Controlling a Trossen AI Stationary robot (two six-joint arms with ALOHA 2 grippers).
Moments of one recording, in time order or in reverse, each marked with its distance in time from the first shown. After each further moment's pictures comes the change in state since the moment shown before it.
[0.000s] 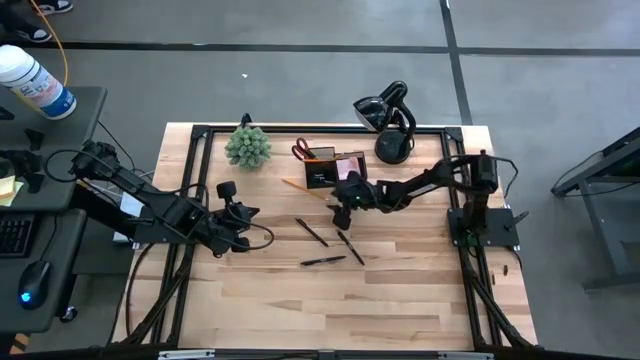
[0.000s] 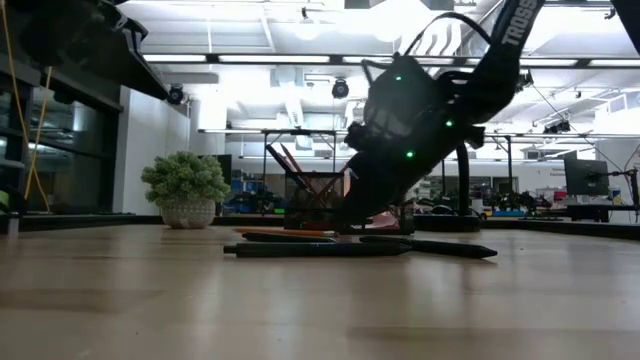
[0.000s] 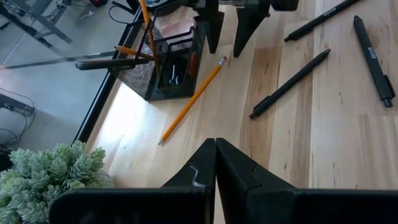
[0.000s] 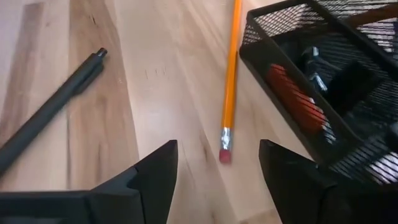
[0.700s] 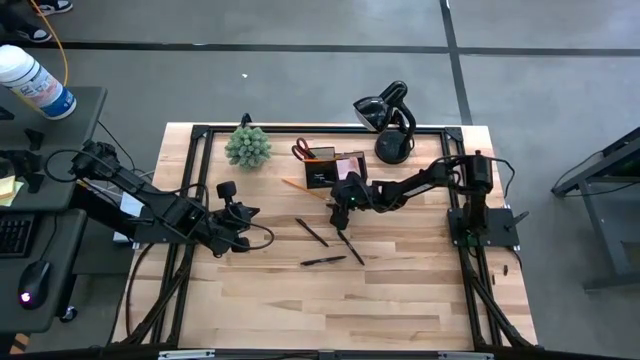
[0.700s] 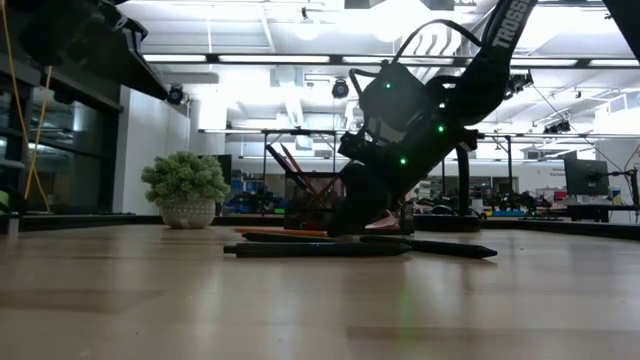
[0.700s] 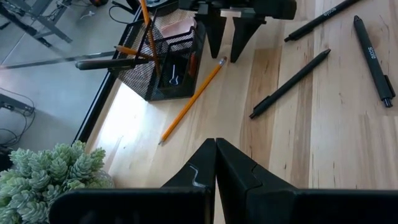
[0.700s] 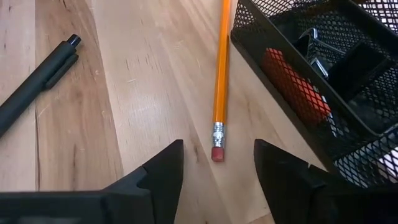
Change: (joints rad) left arm 0.000 0.000 0.000 -0.001 0.000 -0.001; right arm 0.003 0.045 0.044 -0.092 0.042 0.030
